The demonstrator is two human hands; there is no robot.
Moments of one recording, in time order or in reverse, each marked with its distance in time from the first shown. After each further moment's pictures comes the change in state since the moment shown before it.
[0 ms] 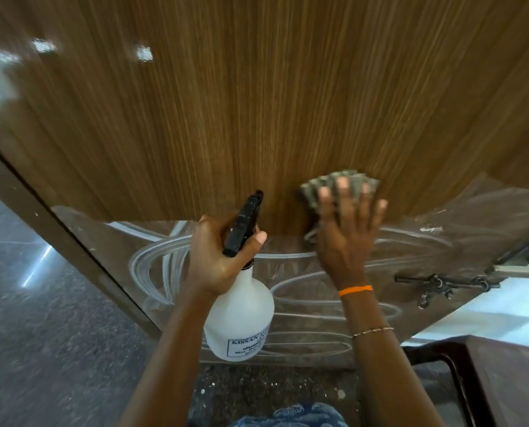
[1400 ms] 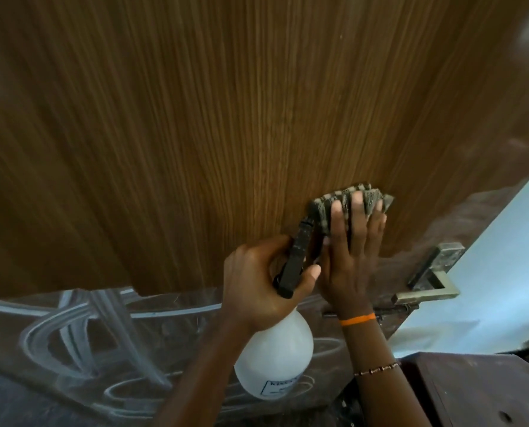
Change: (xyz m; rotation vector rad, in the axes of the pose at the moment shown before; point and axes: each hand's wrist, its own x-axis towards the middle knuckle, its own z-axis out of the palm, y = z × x) left_hand 0.038 0.063 0.160 0.036 -0.197 0.214; right_hand 0.018 0.123 -0.044 0.054 0.032 0.133
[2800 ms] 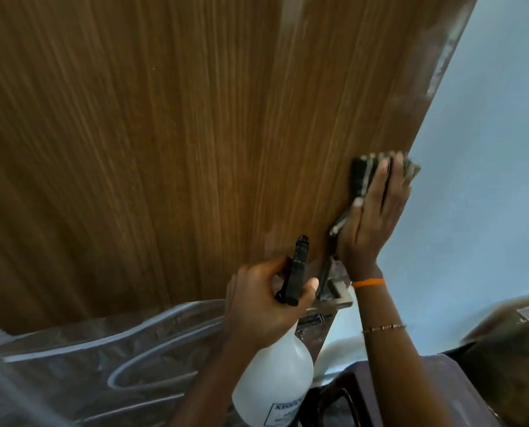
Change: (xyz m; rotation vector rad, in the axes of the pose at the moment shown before) left_hand 0.021 0.054 0.137 0.014 -0.038 -0.083; right_hand 0.058 0.167 -0.062 0.013 0.219 0.195
